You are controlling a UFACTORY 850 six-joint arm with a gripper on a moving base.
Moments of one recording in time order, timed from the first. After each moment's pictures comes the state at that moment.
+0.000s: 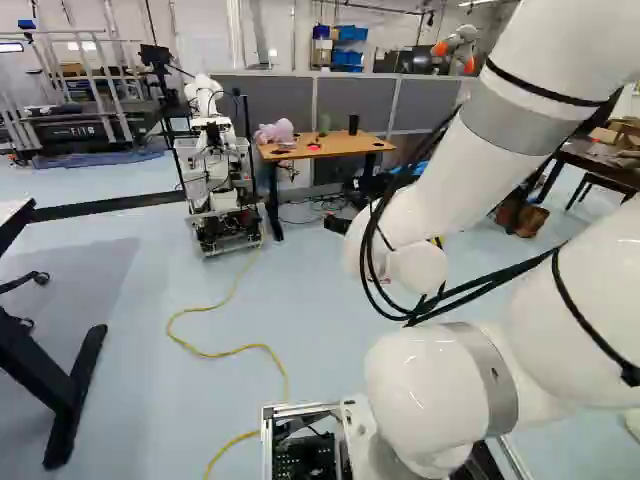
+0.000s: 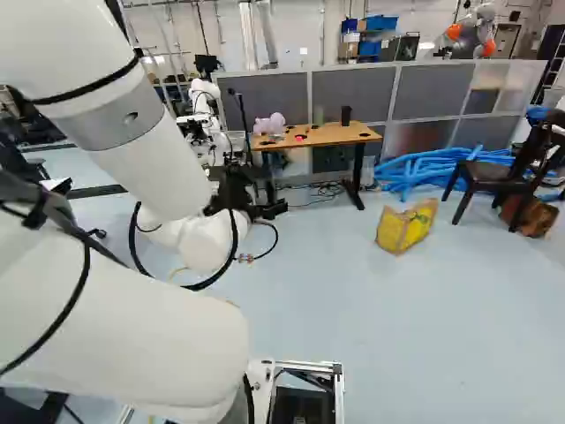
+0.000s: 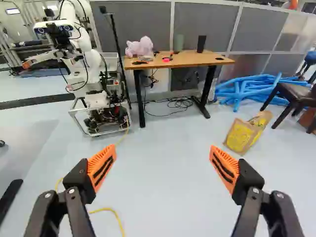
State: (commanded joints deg) arm 0.0 16.0 -5.0 0.0 50.0 0.0
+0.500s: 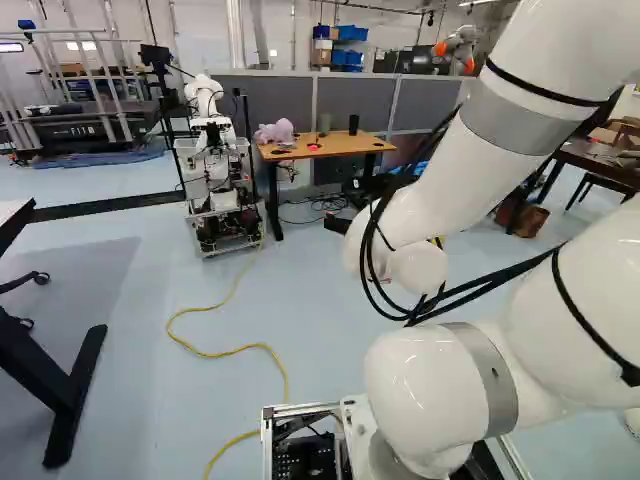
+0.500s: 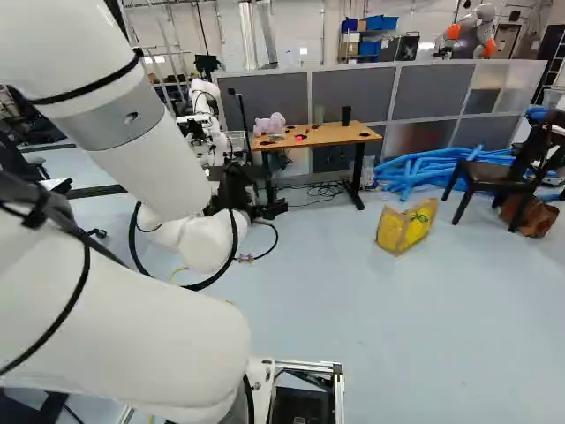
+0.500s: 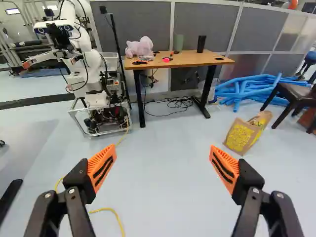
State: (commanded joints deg) arm 0.0 16.0 -5.0 0.0 50.0 0.0
